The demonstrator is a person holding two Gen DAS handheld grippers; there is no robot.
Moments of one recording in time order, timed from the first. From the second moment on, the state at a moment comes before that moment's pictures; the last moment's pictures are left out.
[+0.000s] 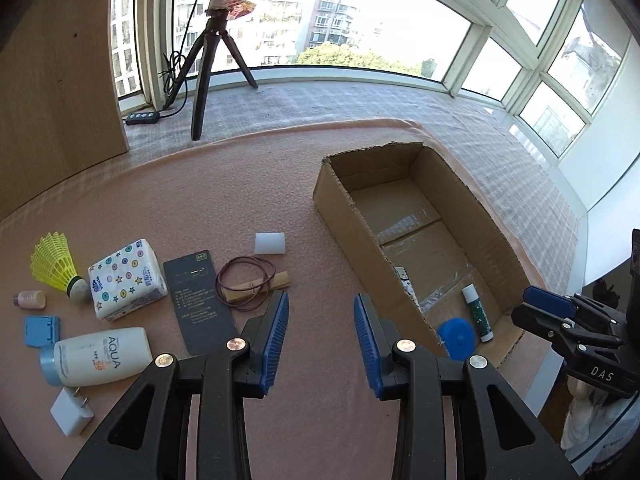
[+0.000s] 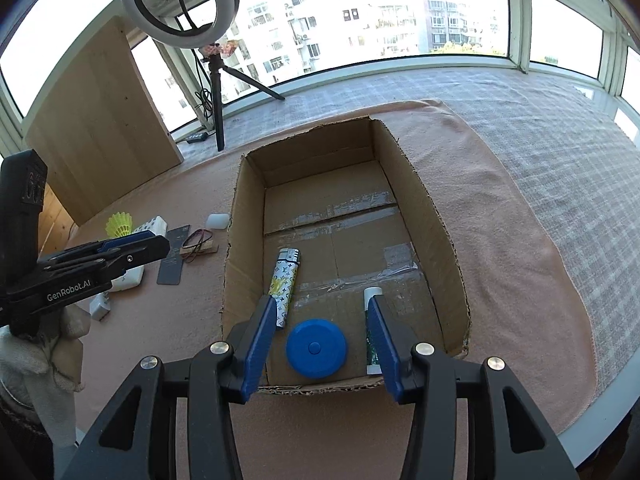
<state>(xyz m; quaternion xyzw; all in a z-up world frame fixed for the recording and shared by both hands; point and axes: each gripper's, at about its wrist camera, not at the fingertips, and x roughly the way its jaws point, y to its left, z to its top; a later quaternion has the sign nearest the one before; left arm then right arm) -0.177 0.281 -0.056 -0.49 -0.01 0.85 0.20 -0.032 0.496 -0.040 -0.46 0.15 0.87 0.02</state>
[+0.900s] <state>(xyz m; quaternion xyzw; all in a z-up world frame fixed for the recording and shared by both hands) -0.221 0.057 -0.114 -0.55 -0.10 0.83 0.06 -0.034 0.402 -0.028 -0.47 0.16 0.87 -0.03</state>
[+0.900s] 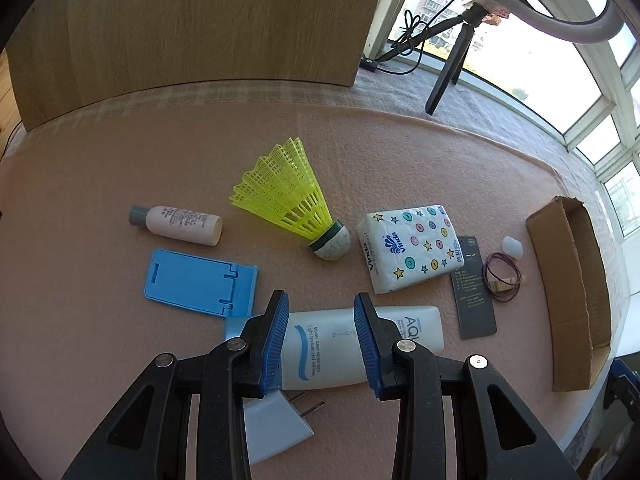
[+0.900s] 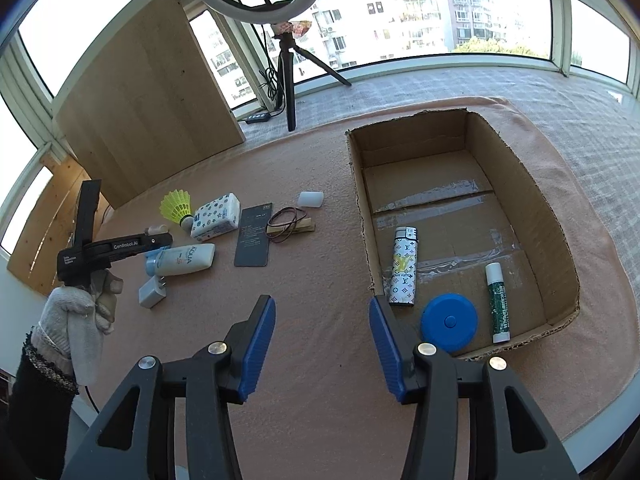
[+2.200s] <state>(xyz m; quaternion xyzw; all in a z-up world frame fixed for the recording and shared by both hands) -0.153 0.064 -0.095 -0.53 -0.12 0.83 0.12 -0.026 0.359 -0.035 -0.45 0.19 0.87 -0.03</state>
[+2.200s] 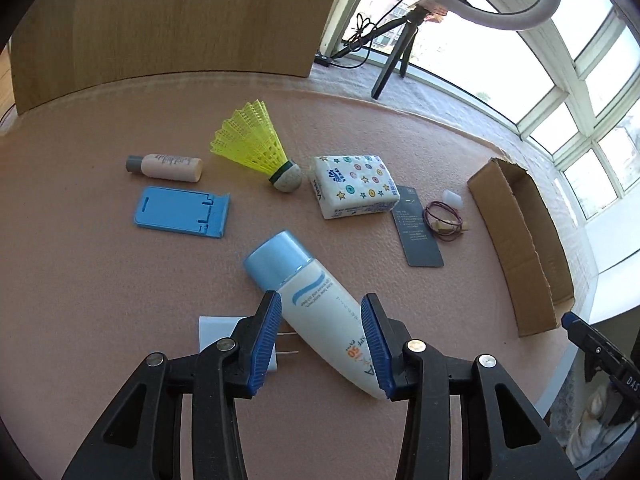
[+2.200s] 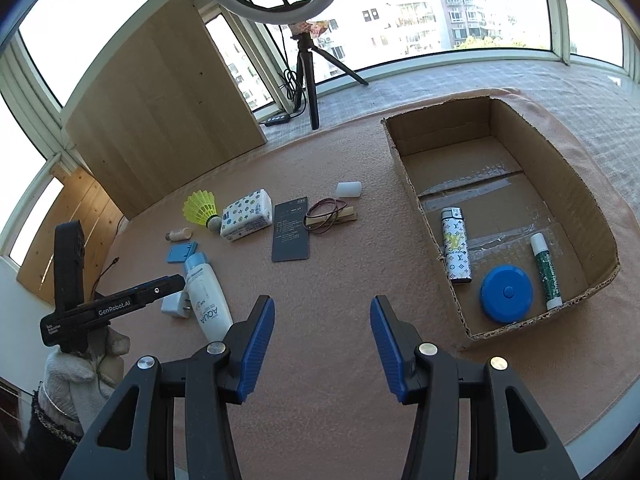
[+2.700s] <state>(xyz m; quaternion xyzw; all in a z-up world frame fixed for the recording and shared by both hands) -0.167 0.122 -0.122 -0.56 -0.07 0.81 0.18 -0.021 0.358 -0.050 -0.50 0.21 0.84 -0.07</state>
